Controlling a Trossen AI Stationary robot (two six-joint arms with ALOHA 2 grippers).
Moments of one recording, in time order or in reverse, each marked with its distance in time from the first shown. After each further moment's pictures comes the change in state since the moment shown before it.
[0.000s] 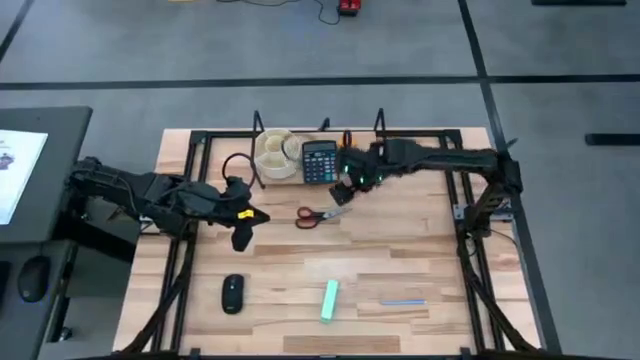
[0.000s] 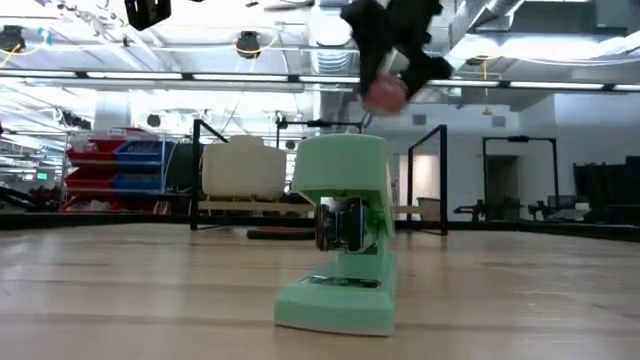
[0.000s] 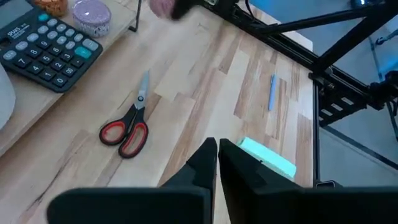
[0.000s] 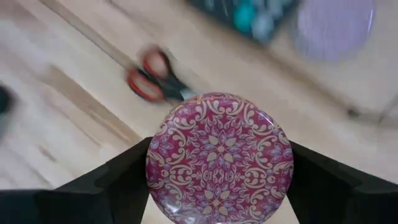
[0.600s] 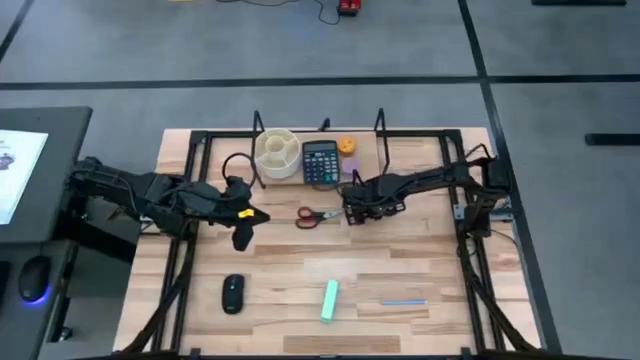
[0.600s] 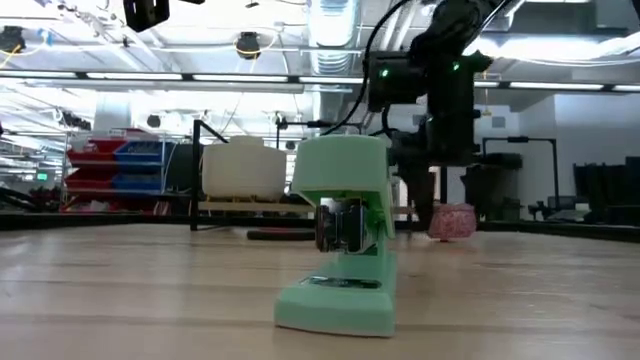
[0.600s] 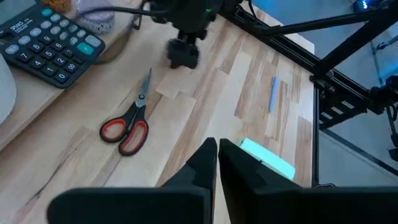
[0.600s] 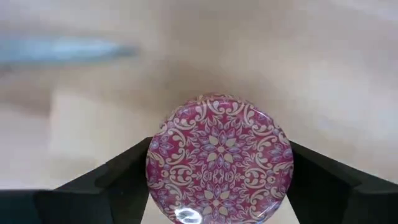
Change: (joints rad) left arm 0.000 0.000 0.000 -0.004 -0.006 -0.027; right arm 0.104 0.055 -0.559 0.245 -0.015 0.498
